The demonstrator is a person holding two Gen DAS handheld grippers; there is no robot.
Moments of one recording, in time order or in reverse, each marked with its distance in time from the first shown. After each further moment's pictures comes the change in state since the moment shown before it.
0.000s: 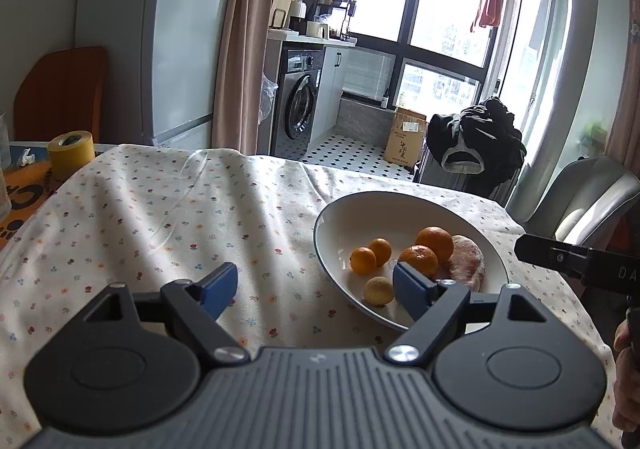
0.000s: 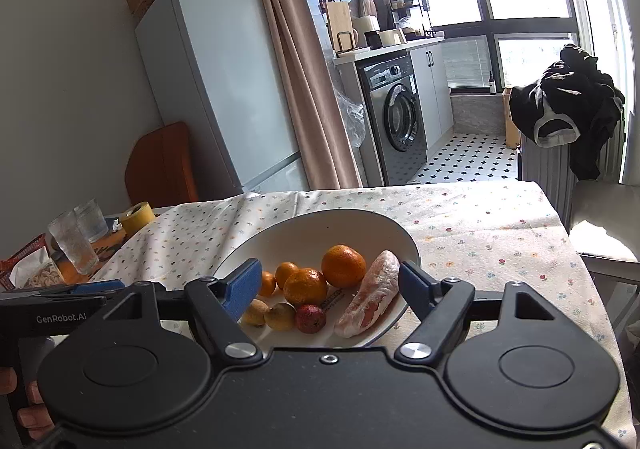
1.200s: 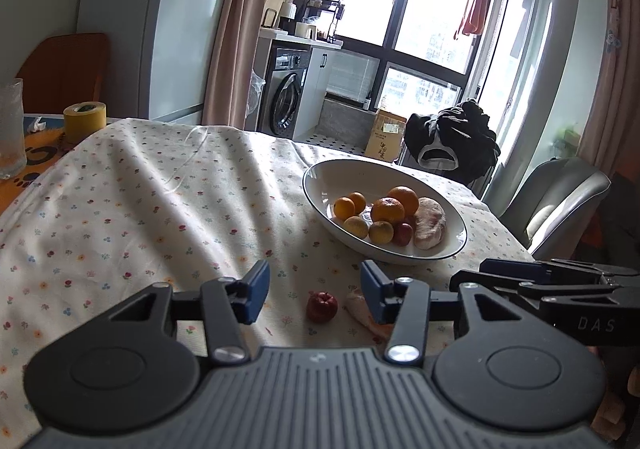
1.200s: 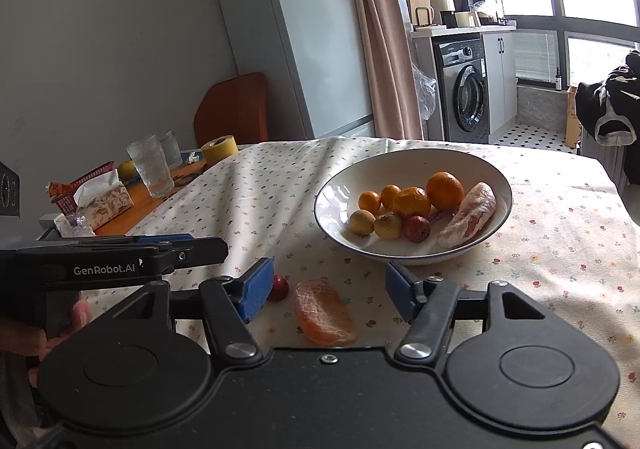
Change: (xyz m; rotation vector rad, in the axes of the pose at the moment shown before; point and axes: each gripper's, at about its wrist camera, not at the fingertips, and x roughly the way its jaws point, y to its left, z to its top) left arm -0.056 0.011 -0.053 -0.036 0.000 -0.072; right arm -0.037 0.057 -0.049 -0.134 0.095 0.166
